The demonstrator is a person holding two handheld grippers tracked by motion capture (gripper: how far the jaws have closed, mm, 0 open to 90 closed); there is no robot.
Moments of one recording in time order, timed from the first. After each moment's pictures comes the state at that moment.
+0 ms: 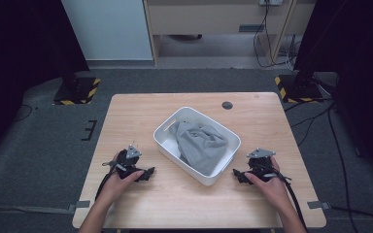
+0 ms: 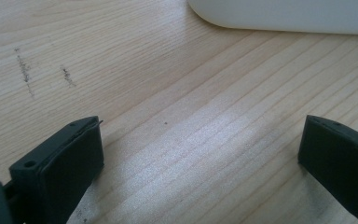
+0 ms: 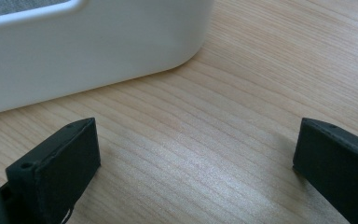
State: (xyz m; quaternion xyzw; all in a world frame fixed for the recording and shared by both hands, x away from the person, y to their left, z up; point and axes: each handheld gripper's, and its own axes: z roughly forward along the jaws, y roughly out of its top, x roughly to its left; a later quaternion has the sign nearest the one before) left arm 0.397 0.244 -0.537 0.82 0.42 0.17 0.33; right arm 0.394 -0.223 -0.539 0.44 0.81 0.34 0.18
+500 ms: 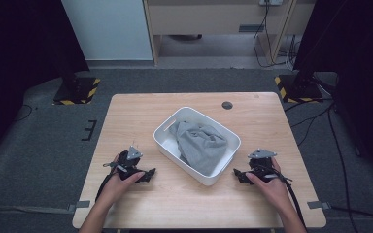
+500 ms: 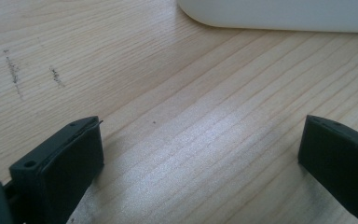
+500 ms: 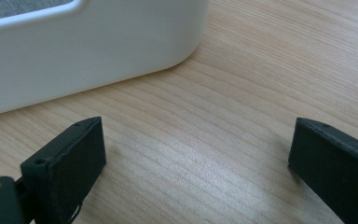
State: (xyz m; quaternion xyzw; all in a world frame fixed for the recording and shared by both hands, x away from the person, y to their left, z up) left arm 0.394 0.241 -0.537 0.83 0.42 0.17 0.33; right arm 0.391 -0.224 -0.538 0.45 0.81 0.34 0.18
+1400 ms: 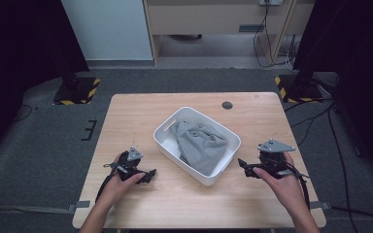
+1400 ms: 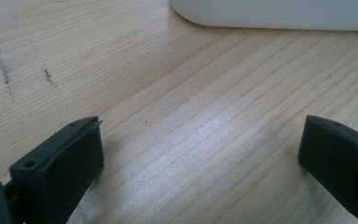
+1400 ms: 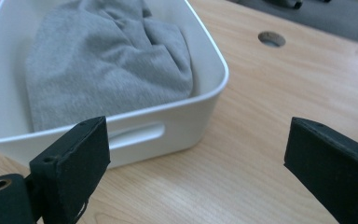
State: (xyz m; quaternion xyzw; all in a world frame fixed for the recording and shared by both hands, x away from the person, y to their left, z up) left arm 0.391 0.239 -0.537 0.83 0.41 0.17 0.34; right arm 0.360 -0.222 -0.438 0.41 0.79 0.40 0.23
